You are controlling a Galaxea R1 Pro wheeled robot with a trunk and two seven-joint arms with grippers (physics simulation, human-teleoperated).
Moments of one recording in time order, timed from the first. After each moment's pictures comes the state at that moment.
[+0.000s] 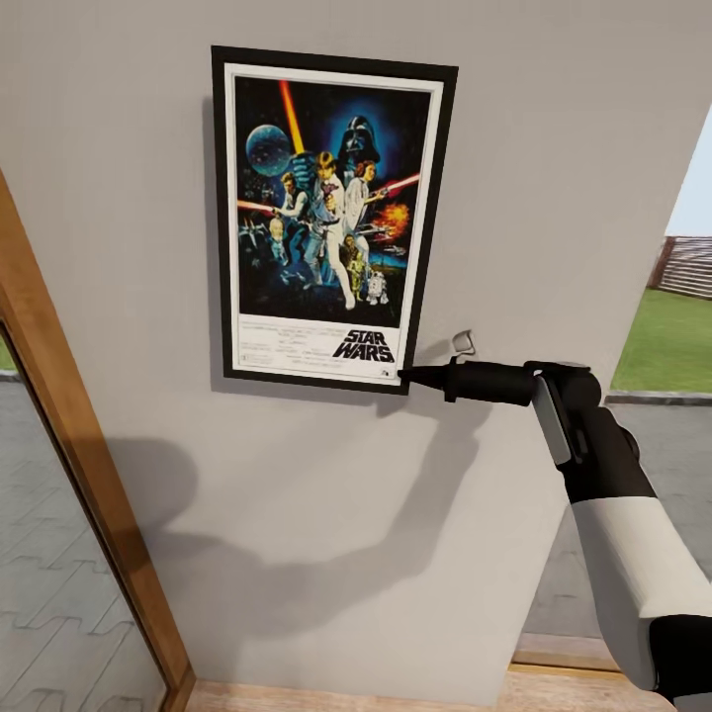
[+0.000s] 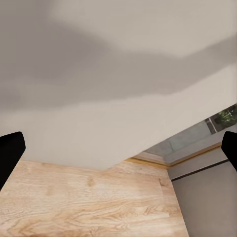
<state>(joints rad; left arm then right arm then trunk) -0.21 0.32 0.72 -0.15 0.05 -0.22 -1.33 -0.96 -0.13 0.03 -1.24 -0.18 0.79 1.19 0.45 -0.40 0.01</state>
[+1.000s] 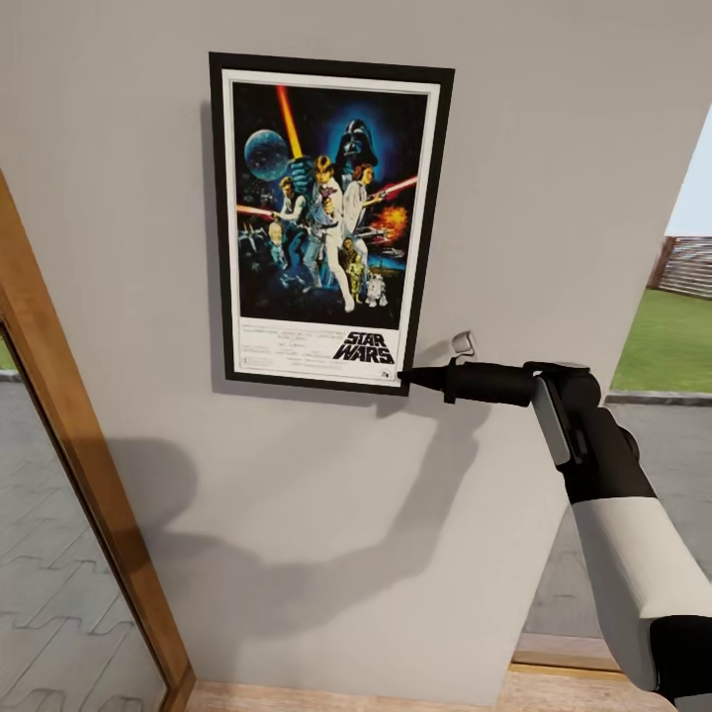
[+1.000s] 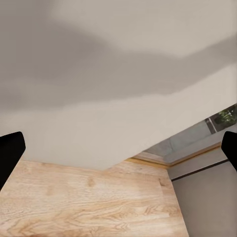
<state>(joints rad) -0.21 0.32 0.72 -0.15 0.05 -0.22 -1.33 -0.96 -0.14 0.03 -1.23 -0.18 0.78 1.19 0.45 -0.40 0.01</state>
